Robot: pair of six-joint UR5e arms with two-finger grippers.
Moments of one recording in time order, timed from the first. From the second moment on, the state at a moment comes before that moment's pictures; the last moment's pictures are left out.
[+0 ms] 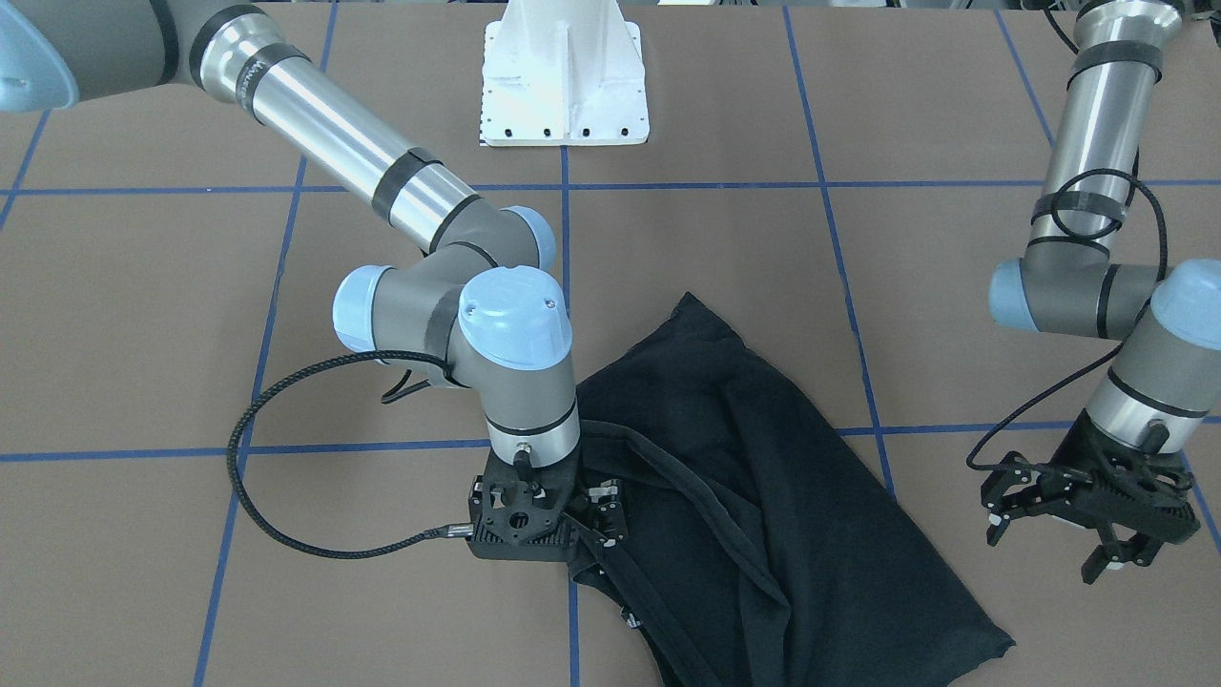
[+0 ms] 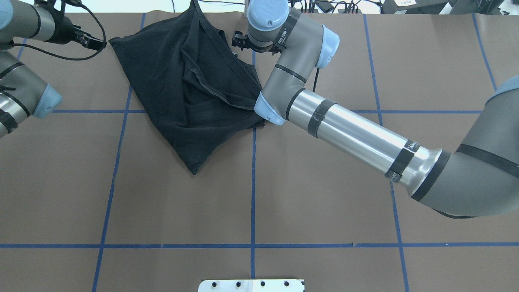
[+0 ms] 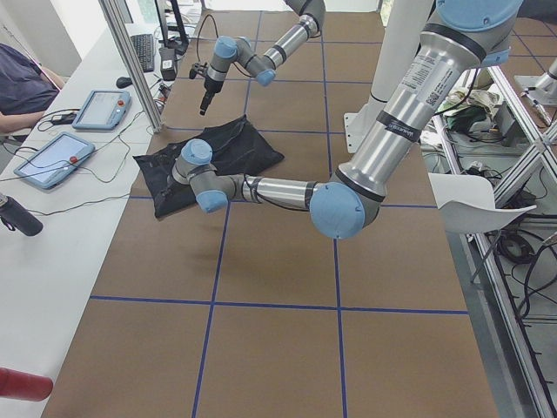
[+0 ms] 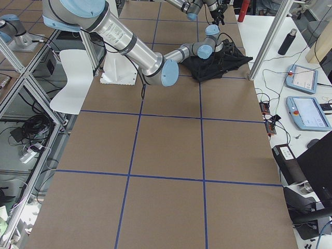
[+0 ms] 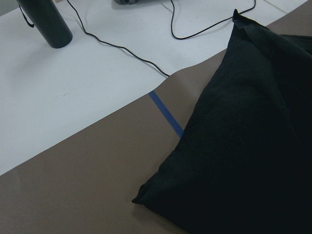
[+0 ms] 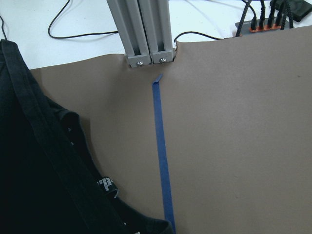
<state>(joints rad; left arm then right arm) -1.09 -2.10 -1.07 -2.56 -1.94 -0.40 0.73 -0.40 0.75 -0.99 1.69 1.22</state>
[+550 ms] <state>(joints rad) -1.09 -2.09 -1.08 -2.56 -1.94 -0.43 0.68 -0.37 0.62 -0.90 1.65 1.23</state>
